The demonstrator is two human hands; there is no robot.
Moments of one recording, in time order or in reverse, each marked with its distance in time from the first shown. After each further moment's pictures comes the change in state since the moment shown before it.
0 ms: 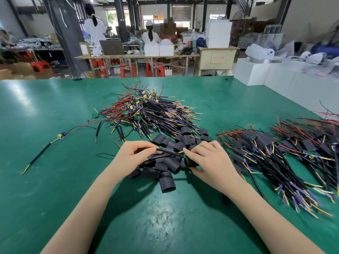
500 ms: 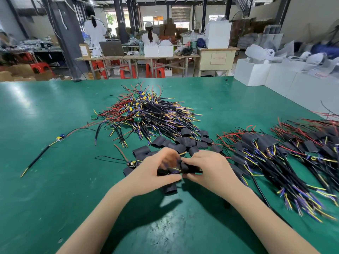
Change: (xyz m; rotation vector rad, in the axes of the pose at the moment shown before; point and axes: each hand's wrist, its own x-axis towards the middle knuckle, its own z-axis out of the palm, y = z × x) left_hand -0.012 0.013 0.038 0.215 -0.329 0.174; right_hand 0.006 -0.014 -0.007 0.299 -0.150 0.170
